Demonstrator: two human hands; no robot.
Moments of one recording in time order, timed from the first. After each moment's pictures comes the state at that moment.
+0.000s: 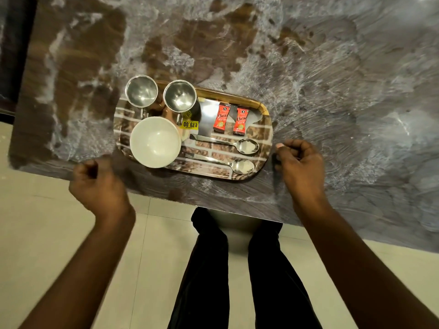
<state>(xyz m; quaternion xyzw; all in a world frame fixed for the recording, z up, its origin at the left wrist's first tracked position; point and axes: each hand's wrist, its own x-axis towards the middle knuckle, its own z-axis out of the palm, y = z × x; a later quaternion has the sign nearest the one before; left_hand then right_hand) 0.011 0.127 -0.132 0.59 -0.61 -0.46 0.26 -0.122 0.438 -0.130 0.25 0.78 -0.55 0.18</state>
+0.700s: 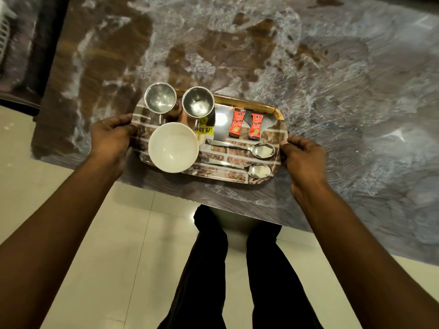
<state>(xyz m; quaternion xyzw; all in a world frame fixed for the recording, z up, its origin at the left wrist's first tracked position) -0.058 0.048 -0.127 0.51 -0.64 -0.58 0.04 -0.153 0.401 -0.118 0.29 0.73 -0.57 0.22</state>
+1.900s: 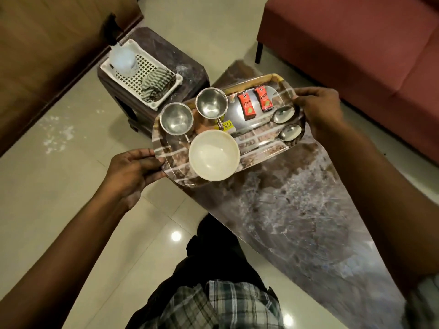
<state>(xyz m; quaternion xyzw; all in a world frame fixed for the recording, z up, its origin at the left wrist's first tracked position) 0.069 -0.045 0.126 0.56 -0.43 -0.70 0.13 -0.299 0.131 0.155 -0.04 0.83 -0.48 0.28</state>
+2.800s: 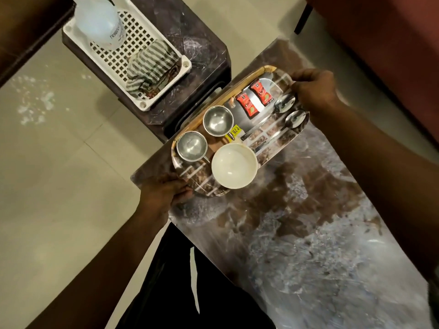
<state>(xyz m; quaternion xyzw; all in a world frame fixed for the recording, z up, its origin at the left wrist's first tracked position) -0.032 -0.092 -0.065 0.67 -0.29 -0.68 0.09 -0.410 -0.063 -0.044 -0.11 0.87 -0.35 0.33</state>
